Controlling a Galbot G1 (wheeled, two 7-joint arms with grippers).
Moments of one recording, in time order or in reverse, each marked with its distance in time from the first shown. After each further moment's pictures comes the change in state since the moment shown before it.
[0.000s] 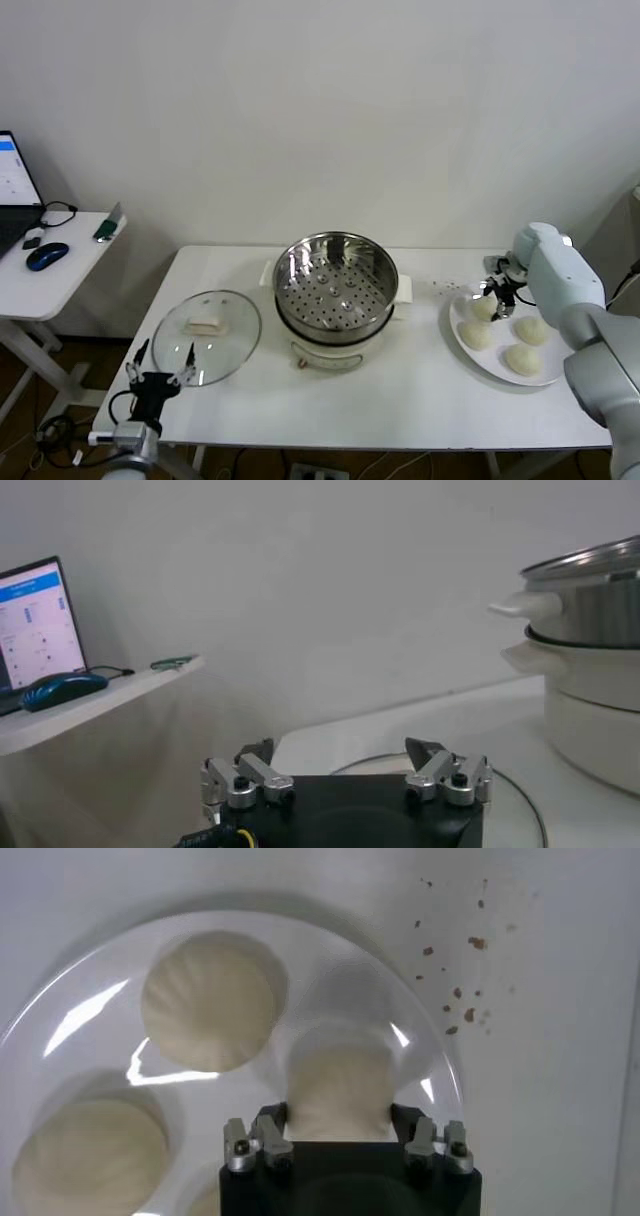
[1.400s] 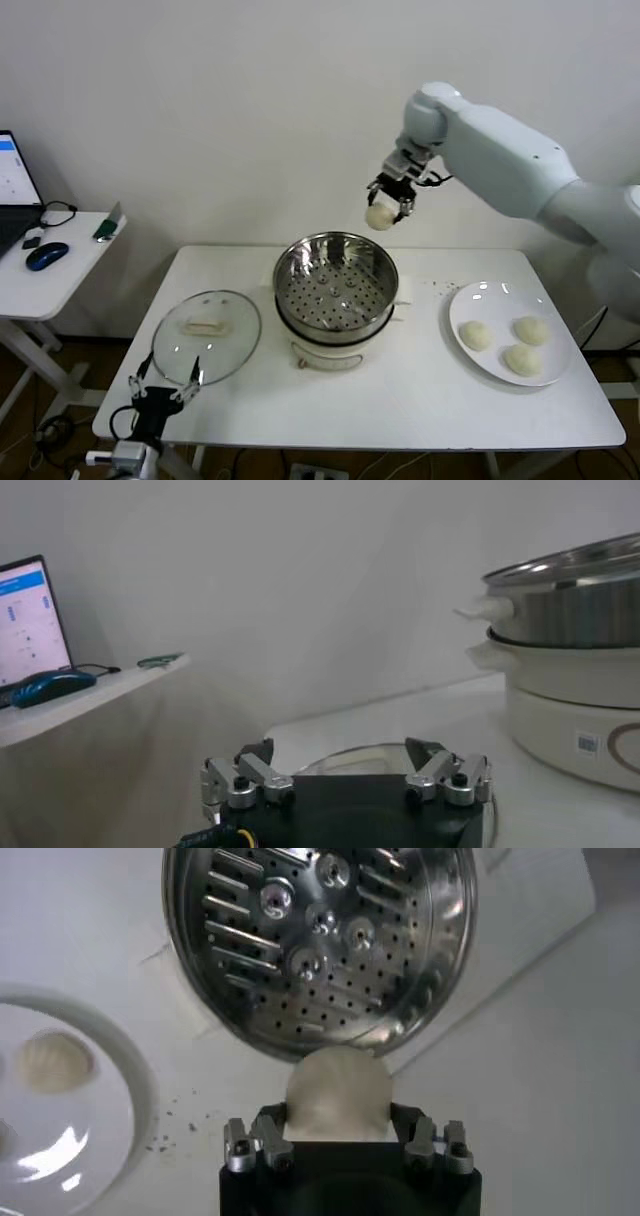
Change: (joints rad) left arm 0.095 -0.008 0.006 -0.068 0.001 -0.017 0.014; right arm 0.505 0.166 -0.855 0.597 0.618 0.211 -0.154
